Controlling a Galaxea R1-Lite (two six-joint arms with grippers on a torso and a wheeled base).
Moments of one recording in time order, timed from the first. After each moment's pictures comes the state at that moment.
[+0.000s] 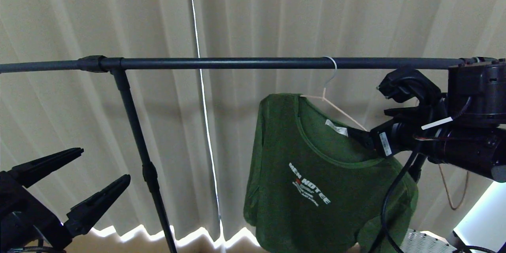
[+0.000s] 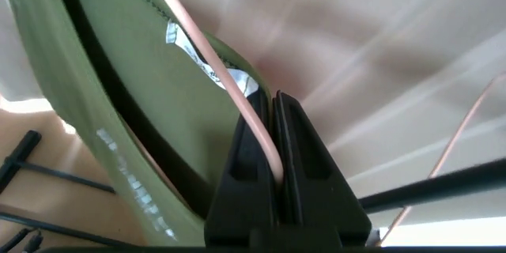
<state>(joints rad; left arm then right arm) -0.24 0.97 -0.24 -0.66 -0.16 0.18 0.46 1.51 -0.87 -0.22 -0.31 -0.18</state>
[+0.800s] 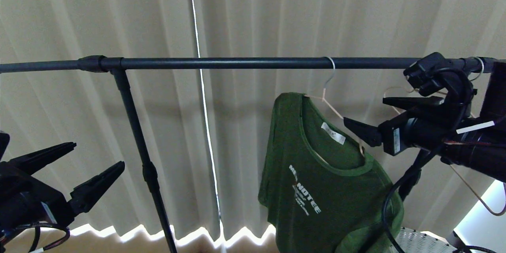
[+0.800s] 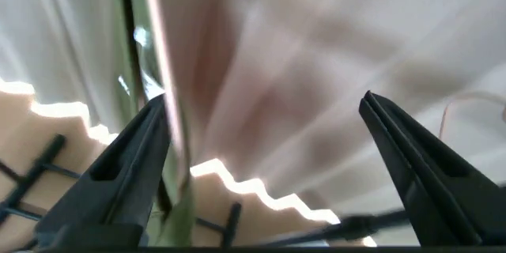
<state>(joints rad) -0.12 1.04 -0.28 -0.65 -0.16 0.19 0.45 1.43 -0.77 -0.41 -0.14 -0.17</state>
